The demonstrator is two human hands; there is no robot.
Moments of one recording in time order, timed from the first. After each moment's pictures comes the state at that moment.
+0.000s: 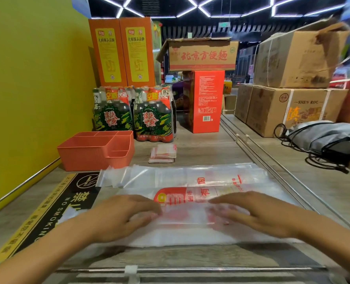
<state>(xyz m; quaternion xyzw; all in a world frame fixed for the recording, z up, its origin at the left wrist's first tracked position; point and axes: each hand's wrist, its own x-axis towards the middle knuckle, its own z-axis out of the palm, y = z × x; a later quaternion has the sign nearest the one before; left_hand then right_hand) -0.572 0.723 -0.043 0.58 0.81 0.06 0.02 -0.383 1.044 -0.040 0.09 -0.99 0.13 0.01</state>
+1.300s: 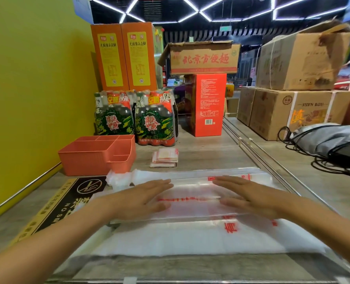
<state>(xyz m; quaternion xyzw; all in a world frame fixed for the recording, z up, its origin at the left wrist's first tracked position) -0.615 0.774 -0.044 0.53 0.84 0.06 0.12 -0.432 1.087 -0.048 0.03 -0.99 0.11 -0.02</state>
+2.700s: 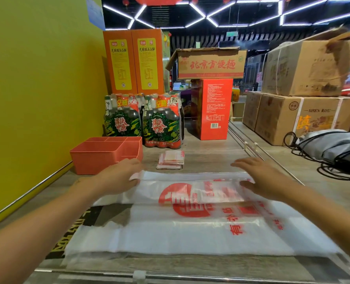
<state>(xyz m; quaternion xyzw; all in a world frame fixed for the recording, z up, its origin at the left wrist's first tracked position) -0.664 0.739 -0.010 0.44 0.90 0.01 -0.04 -0.452 1.102 -0.023 -0.07 -0.99 -0.04 0.11</state>
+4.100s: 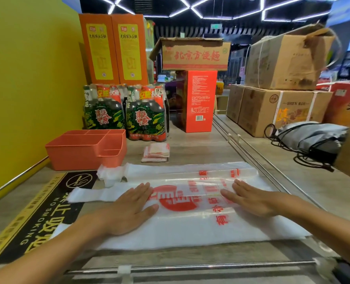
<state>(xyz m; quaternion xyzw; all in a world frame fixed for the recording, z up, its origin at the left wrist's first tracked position) -0.586 0.767 -0.071 0.45 0.88 0.03 0.16 -0.399 1.059 -0.036 -0.19 -0.96 0.10 -0.21</state>
